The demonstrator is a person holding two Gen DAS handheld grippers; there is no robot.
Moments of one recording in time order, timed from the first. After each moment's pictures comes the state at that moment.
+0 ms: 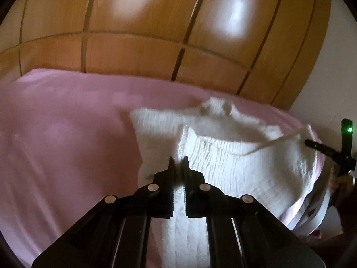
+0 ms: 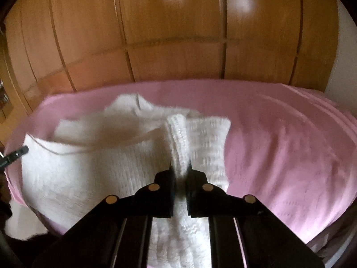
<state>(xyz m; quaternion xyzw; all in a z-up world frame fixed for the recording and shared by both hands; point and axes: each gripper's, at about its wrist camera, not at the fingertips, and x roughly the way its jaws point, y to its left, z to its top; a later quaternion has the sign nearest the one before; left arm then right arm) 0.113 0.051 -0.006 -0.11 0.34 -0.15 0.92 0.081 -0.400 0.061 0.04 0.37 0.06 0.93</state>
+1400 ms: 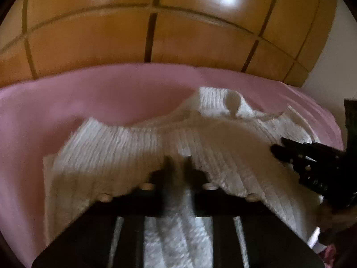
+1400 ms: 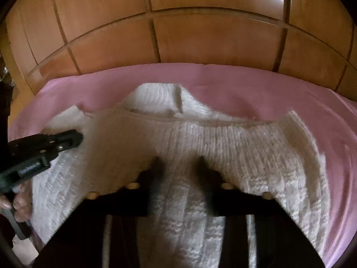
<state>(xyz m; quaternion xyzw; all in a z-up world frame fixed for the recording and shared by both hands) 0.265 -0.082 -0.046 -0.03 0.41 -0.15 0.90 0.220 -0.308 -0.005 0.01 0.42 0.12 0.90</state>
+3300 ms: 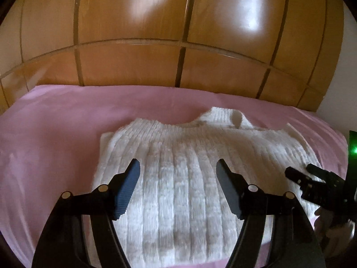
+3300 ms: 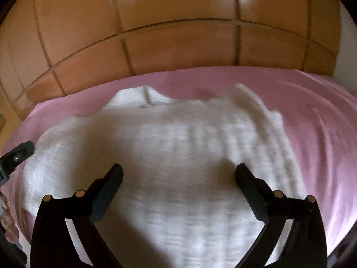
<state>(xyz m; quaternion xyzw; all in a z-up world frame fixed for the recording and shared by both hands) 0.176 -0.069 0.003 -0.06 0.35 -0.06 0.93 0.147 -0.345 0.000 0.07 0.39 0.03 0.92</state>
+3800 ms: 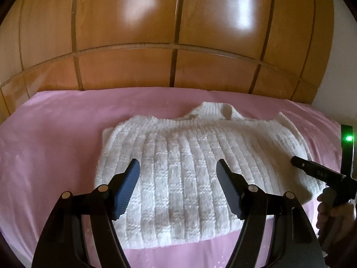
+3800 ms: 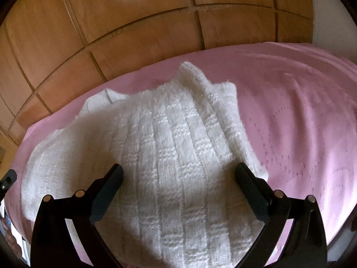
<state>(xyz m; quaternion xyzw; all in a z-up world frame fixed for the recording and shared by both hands) 0.145 -0.076 0.007 -0.03 0.34 -0.07 0.94 0.126 -0.403 -0.016 0.15 0.40 -0.01 0.90</state>
